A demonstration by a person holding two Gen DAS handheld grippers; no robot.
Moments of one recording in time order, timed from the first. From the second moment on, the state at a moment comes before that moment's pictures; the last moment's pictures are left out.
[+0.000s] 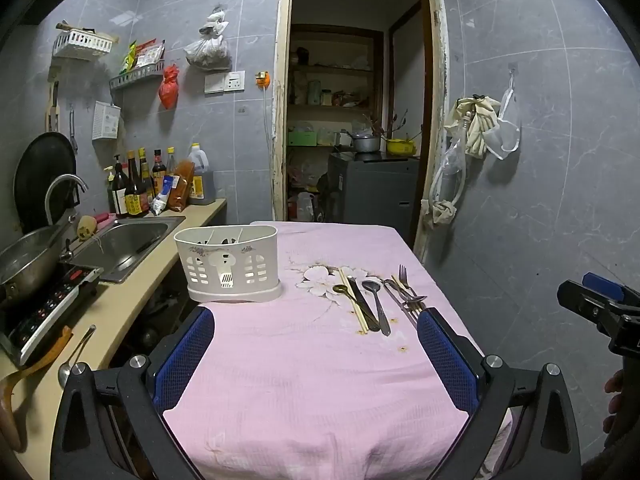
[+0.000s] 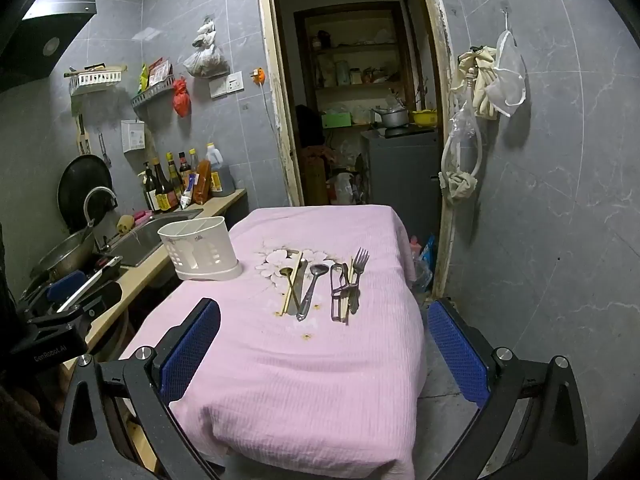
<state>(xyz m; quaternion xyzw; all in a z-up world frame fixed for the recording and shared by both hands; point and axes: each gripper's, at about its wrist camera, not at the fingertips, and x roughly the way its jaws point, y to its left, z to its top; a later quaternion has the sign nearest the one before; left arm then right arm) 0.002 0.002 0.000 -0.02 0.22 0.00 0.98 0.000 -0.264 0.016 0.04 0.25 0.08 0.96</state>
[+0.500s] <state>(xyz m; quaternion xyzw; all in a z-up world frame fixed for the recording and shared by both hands) 0.000 0.001 0.000 -0.02 0.22 0.00 0.98 -0.001 -0.266 0.017 0.04 0.24 0.08 0.97</state>
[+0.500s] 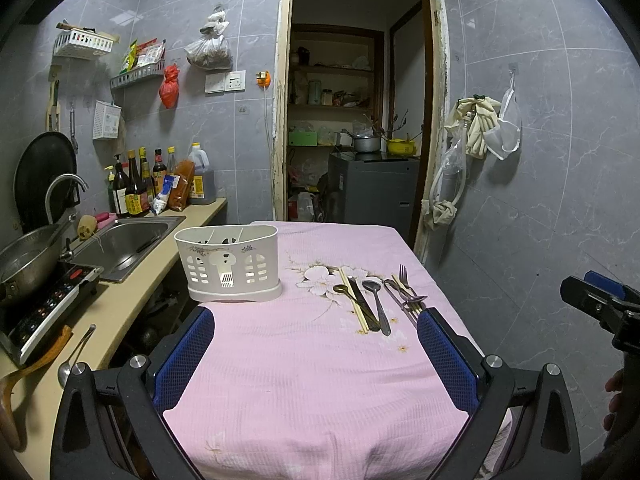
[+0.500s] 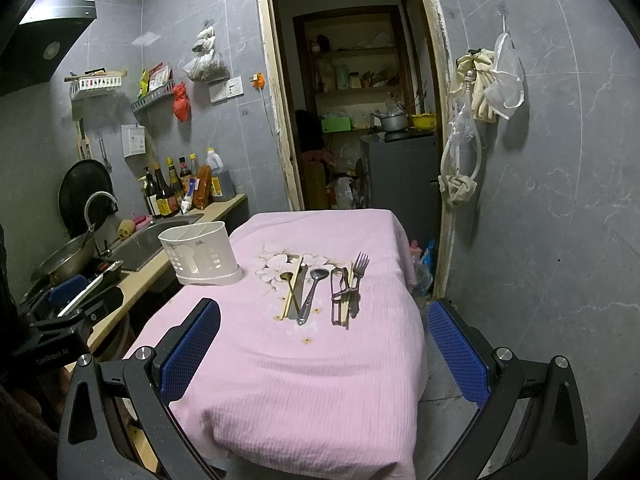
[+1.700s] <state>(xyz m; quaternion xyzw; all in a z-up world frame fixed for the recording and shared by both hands) 0.001 0.001 0.001 -0.02 0.22 0.00 0.98 -0.004 -0.258 0.011 0.04 0.25 0.08 0.96</state>
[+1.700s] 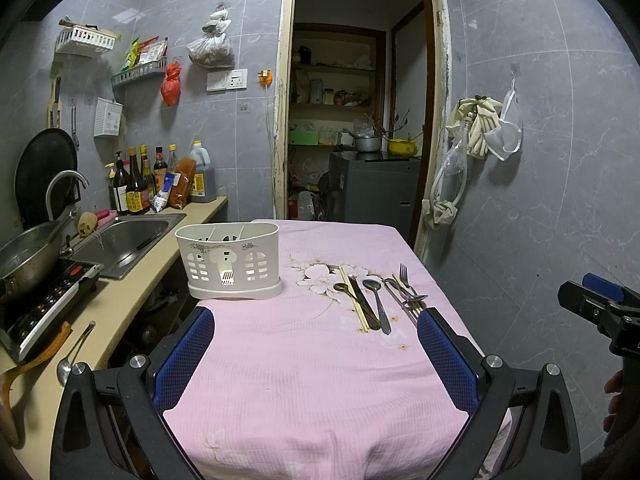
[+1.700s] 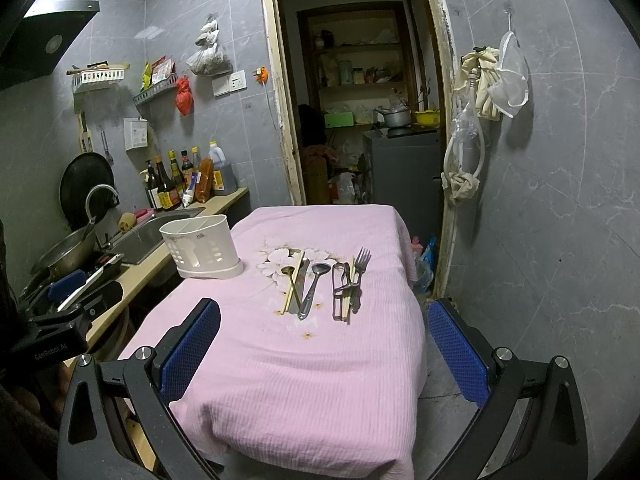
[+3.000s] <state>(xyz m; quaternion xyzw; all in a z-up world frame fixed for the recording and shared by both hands) 0.016 0.017 -0.018 -0.02 0.24 -0.01 0.97 0.002 -0.238 -0.001 0.04 0.27 0.07 0.96</state>
